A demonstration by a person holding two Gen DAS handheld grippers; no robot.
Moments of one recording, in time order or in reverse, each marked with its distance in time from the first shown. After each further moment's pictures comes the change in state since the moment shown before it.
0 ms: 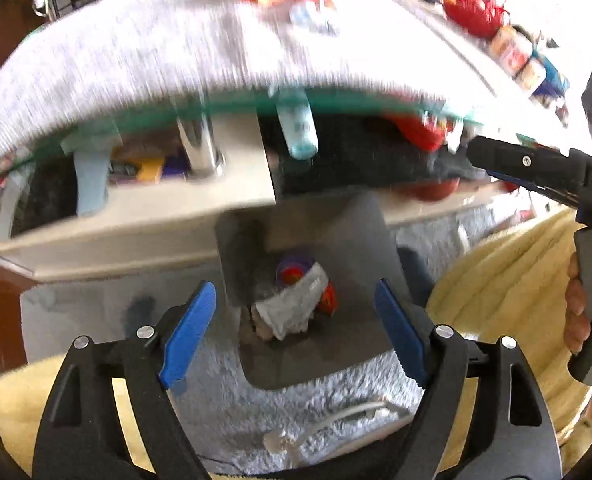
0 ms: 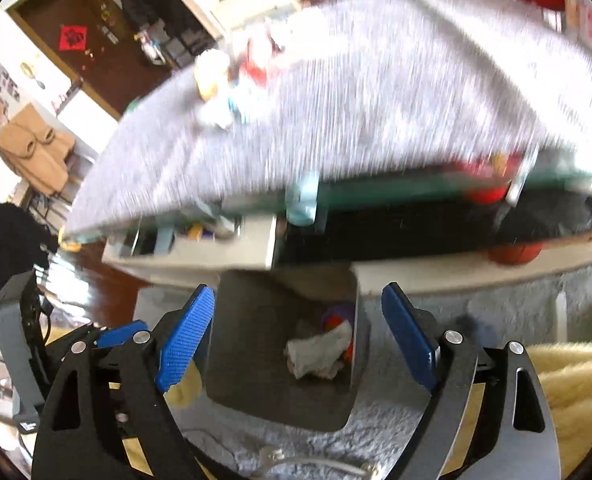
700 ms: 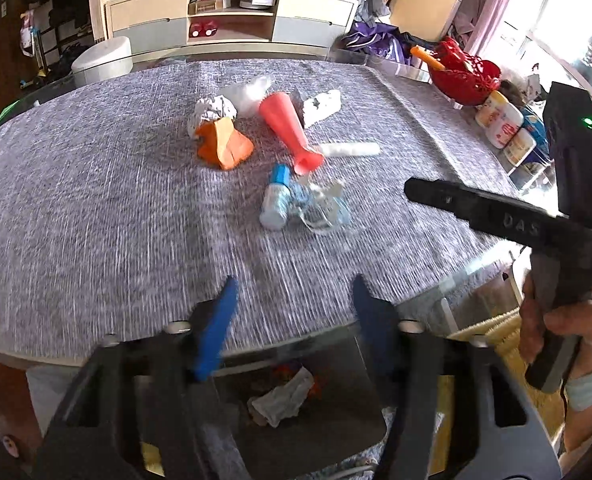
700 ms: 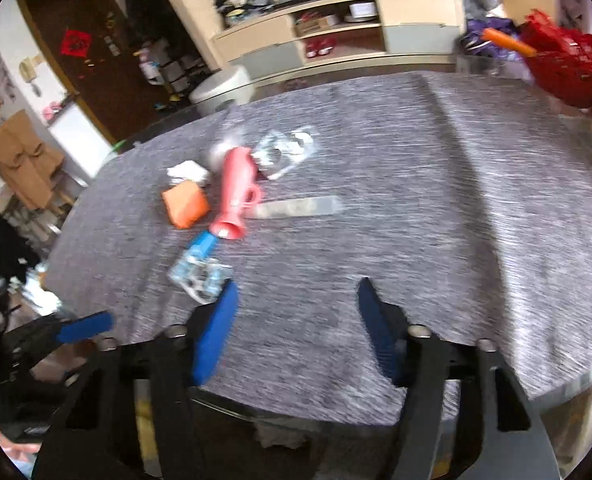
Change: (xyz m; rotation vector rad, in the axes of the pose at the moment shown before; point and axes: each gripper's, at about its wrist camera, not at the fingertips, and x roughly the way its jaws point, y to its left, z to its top) left arm -0.012 -0.016 0.136 0.041 -0.130 -0.044; right arm 0.028 0.003 0.119 -0.086 -0.051 0.011
